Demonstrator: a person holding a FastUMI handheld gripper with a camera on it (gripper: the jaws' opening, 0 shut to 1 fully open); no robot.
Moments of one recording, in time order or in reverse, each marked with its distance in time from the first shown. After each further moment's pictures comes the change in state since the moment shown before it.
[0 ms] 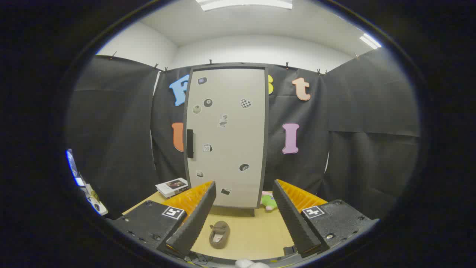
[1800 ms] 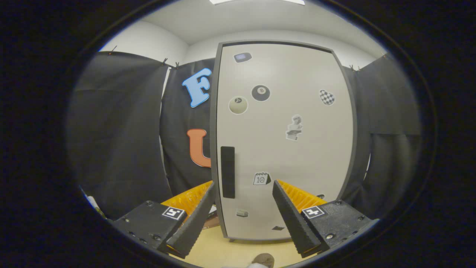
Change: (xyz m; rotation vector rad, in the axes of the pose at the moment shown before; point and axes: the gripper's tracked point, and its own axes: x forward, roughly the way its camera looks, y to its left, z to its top) arm 0.284 0.209 0.049 0.011 -0.019 0.146
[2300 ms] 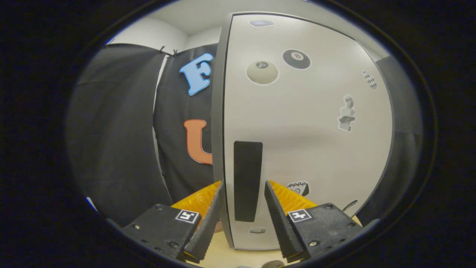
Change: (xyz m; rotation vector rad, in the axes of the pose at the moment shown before) arm 0.092 0.028 -0.020 0.017 0.078 -0.004
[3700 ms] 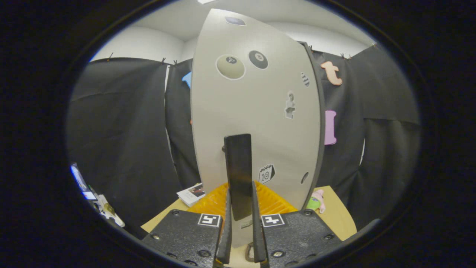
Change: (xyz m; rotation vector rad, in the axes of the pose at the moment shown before) arm -0.160 -0.055 -0.015 0.035 0.020 0.018
